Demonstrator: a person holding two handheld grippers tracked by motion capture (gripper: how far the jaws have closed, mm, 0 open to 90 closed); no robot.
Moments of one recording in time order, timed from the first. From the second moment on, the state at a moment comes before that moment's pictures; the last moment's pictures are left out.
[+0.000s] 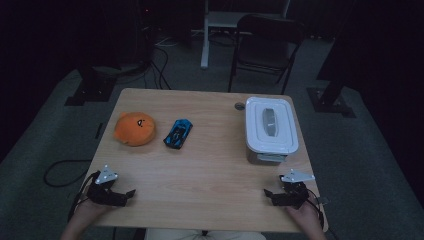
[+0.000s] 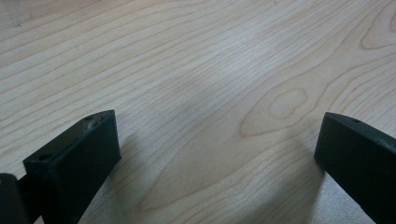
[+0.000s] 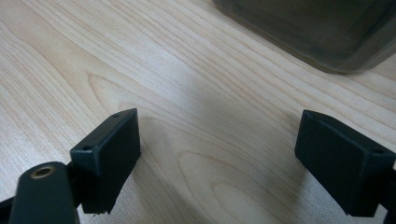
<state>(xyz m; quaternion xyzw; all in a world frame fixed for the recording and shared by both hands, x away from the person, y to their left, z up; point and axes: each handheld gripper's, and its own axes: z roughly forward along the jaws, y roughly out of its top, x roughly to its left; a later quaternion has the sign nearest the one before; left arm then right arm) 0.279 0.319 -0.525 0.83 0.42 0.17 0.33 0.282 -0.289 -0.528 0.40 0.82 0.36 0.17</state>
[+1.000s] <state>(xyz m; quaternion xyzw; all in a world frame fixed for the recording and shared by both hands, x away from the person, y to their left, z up) 0.301 0.275 -0.519 0.83 0.43 0.17 0.31 0.282 -0.290 -0.528 0.41 0.82 0.36 0.18</state>
